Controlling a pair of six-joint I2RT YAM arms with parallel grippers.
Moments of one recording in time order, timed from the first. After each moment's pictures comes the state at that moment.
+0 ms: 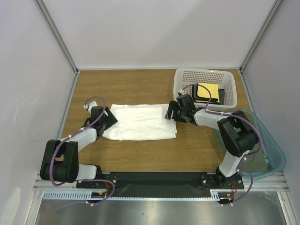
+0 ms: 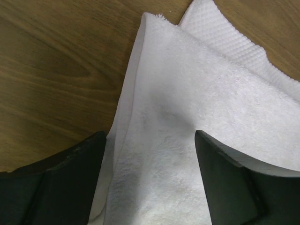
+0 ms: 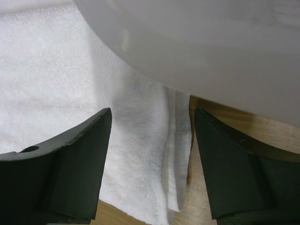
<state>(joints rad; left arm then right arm) -0.09 1.33 0.50 0.07 -0.16 -0.64 0.53 1.74 0.95 -0.02 -0.02 0.63</state>
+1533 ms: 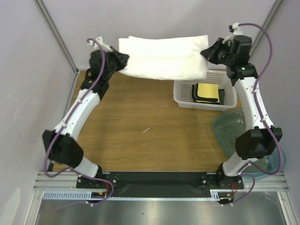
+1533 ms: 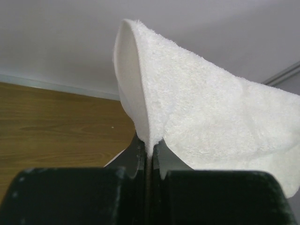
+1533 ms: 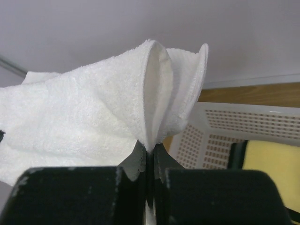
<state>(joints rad) -0.26 1.50 1.46 -0.05 0.00 -0.60 0.08 1.63 1.77 -0.35 -0.32 0.45</state>
